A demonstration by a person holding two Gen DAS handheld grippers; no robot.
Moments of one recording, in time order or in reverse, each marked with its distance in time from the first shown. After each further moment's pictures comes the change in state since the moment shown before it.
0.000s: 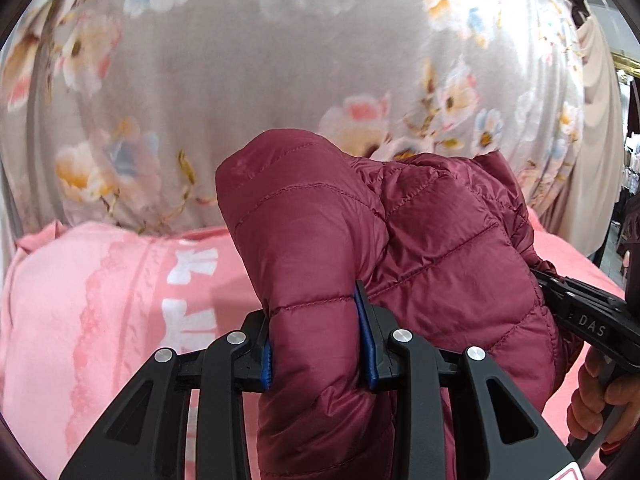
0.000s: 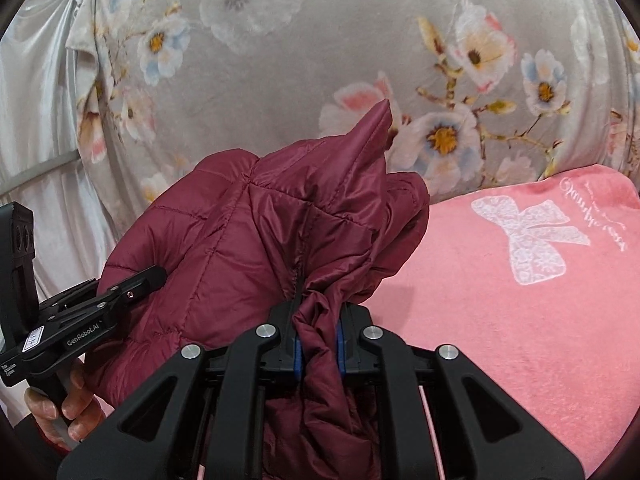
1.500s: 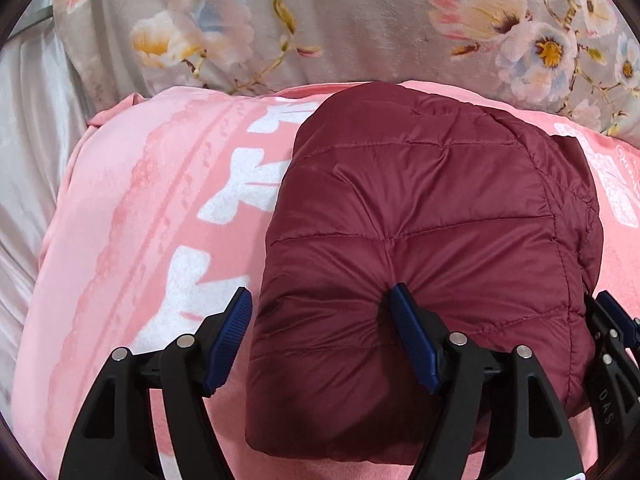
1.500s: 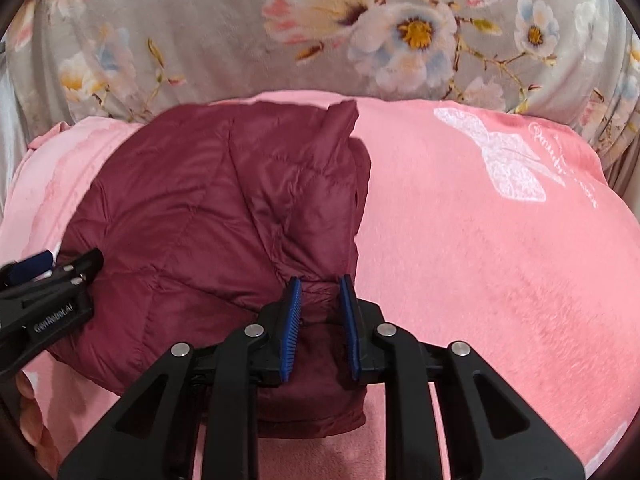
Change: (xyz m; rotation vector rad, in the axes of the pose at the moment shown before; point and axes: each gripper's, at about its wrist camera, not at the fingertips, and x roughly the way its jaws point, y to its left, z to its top) left arm 0.083 0.003 -0.077 -0.185 0.358 0.483; right arm 0.077 0.004 -0.074 -0.090 0.290 -0.313
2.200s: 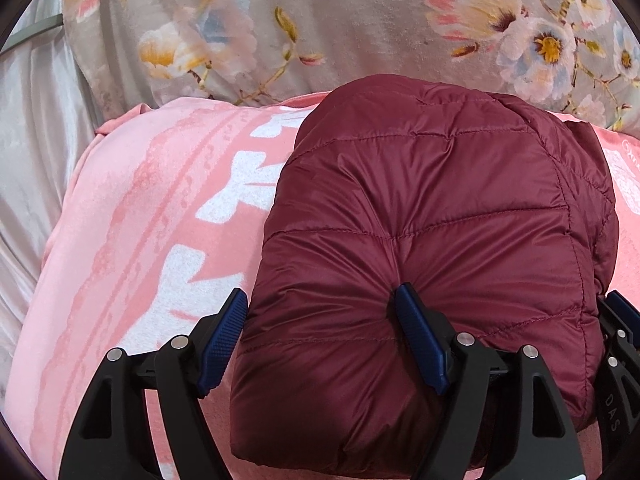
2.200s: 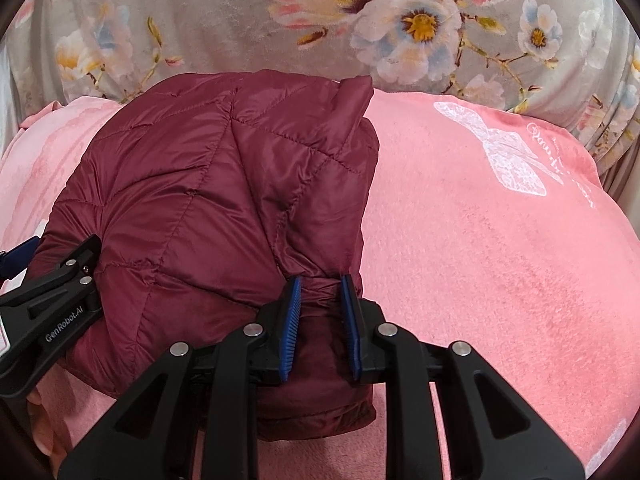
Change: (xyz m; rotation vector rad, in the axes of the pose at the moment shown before) left arm 0.012 -0.010 -0.018 0.008 -0.076 0.051; right arm 0.008 0.009 -0.007 -0.029 0.022 -0.037
